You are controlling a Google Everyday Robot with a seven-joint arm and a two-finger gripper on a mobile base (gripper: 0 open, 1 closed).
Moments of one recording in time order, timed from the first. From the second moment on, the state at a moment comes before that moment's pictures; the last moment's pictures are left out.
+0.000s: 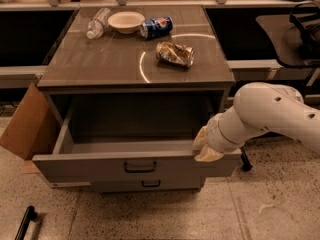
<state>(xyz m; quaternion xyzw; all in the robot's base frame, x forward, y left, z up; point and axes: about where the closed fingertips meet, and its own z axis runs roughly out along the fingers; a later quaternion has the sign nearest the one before) 0.494 -0.127 0.696 -0.72 0.66 0.04 0.22</state>
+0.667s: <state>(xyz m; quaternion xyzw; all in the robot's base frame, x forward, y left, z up) 0.493 -0.126 0.697 -0.72 0.66 0.04 0.22</state>
